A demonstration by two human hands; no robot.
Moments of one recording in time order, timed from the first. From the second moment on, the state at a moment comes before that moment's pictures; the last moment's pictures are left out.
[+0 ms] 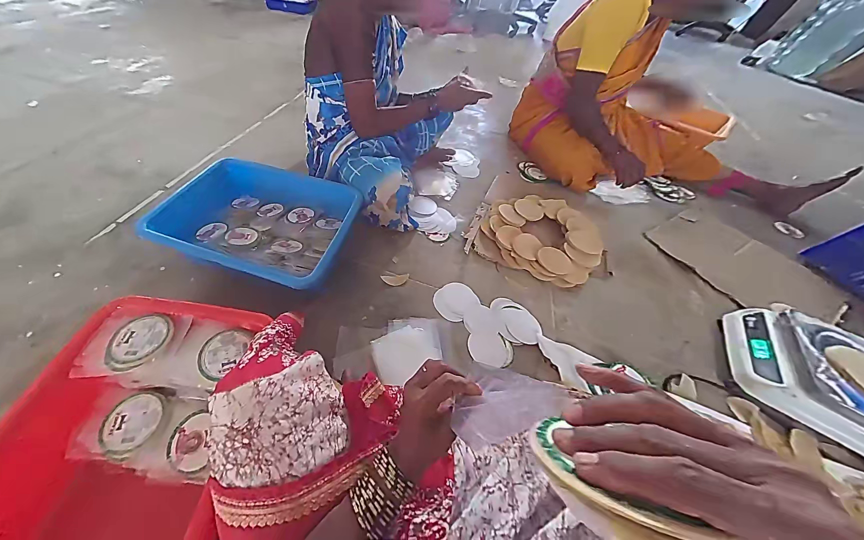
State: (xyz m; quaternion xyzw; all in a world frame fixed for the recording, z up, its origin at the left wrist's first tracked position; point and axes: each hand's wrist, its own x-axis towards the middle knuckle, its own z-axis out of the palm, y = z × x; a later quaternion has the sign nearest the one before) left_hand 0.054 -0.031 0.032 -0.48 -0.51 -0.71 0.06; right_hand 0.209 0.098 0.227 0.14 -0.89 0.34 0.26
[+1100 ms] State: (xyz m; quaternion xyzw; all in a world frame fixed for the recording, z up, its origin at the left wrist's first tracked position) left_hand 0.060 -0.030 0.035 -0.50 -0.49 -0.71 0.04; right_hand 0.194 0.093 0.229 0.11 -0.87 0.39 0.29
